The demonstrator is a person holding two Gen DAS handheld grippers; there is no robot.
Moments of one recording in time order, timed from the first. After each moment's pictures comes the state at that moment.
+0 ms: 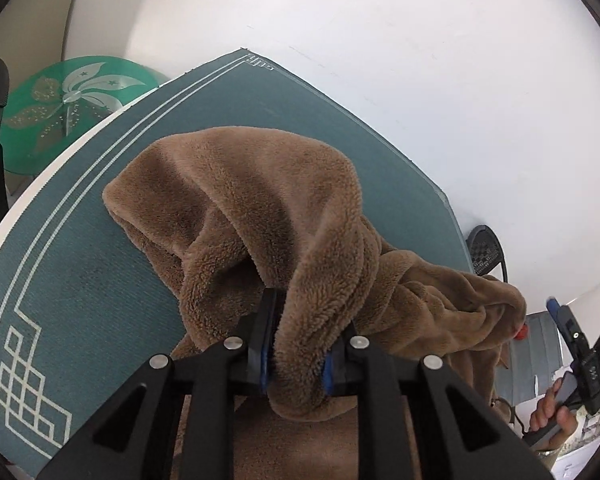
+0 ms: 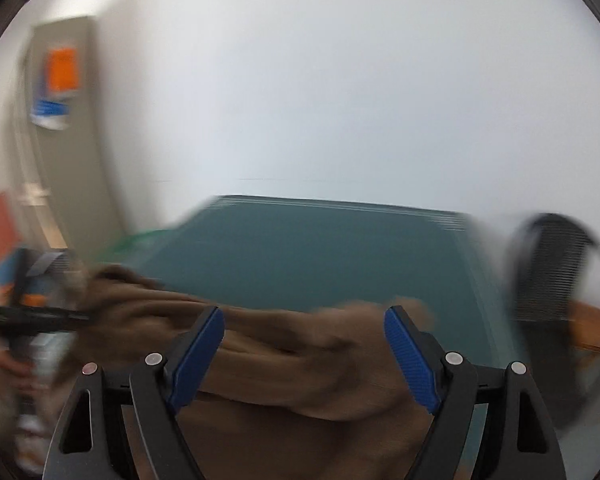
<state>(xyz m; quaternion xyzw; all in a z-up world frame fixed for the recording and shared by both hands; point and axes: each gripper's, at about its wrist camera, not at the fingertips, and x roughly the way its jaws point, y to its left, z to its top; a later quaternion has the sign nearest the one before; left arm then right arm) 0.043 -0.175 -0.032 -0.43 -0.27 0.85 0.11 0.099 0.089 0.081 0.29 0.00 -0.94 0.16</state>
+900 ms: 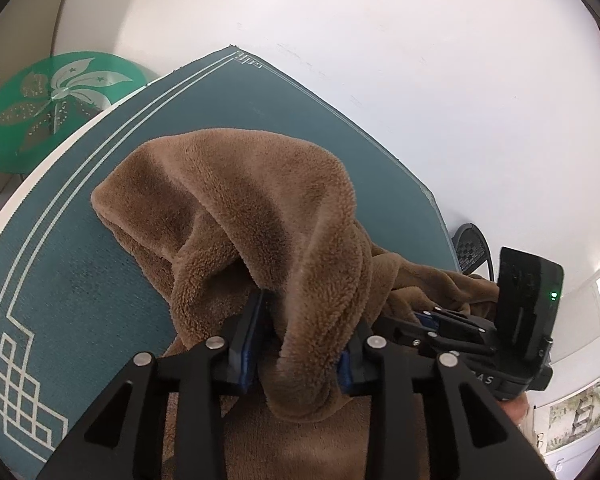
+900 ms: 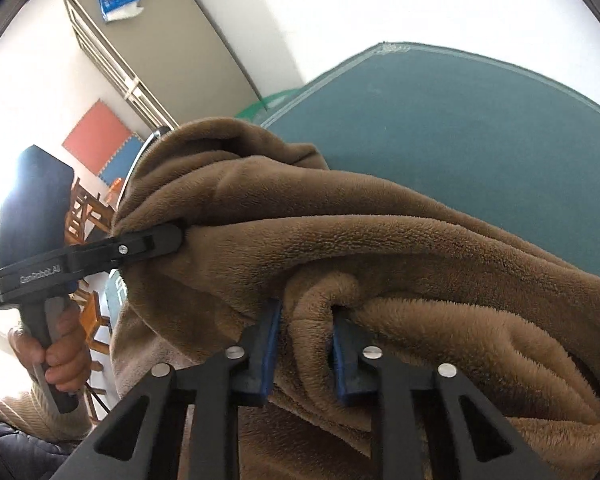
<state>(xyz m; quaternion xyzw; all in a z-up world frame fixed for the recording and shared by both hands) 0.043 -0.180 -0.027 -0.43 -0.27 0.85 0.12 0.003 -0.053 -0.052 0.50 0.01 -0.79 0.37</state>
